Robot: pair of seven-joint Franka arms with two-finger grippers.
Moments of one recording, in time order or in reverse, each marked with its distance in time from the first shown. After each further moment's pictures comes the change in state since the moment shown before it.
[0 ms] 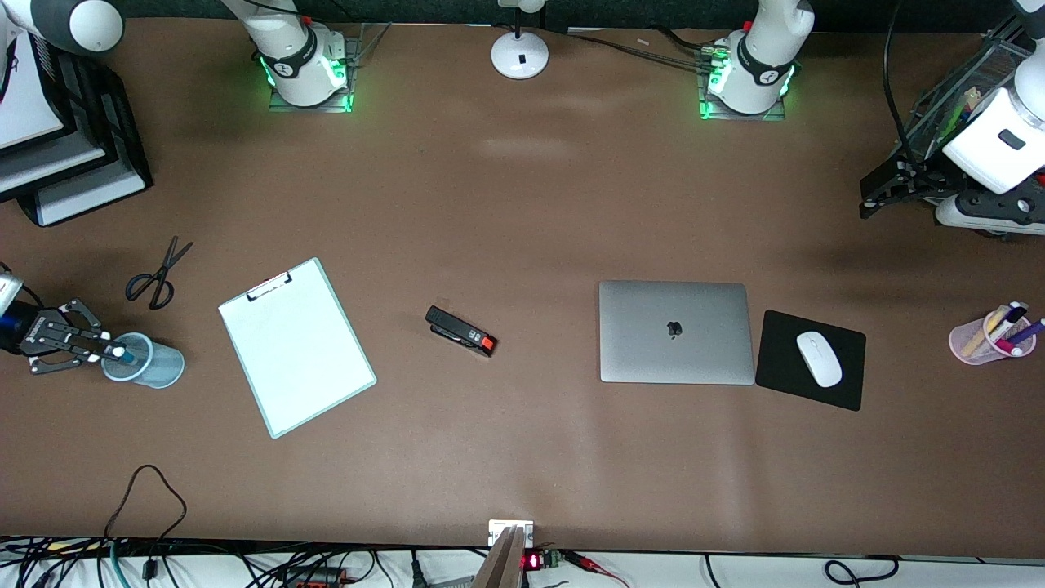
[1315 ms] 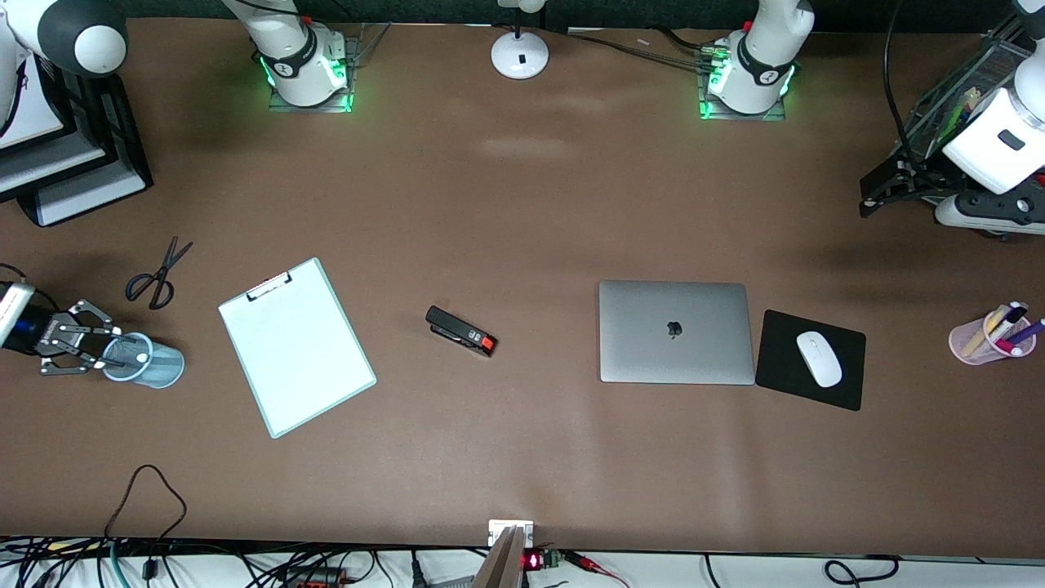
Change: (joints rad) left arm 0.000 0.000 0.001 0.000 0.000 -0.007 -0.001; right arm -0.040 0.079 -0.001 0.054 0.010 -0.044 0.067
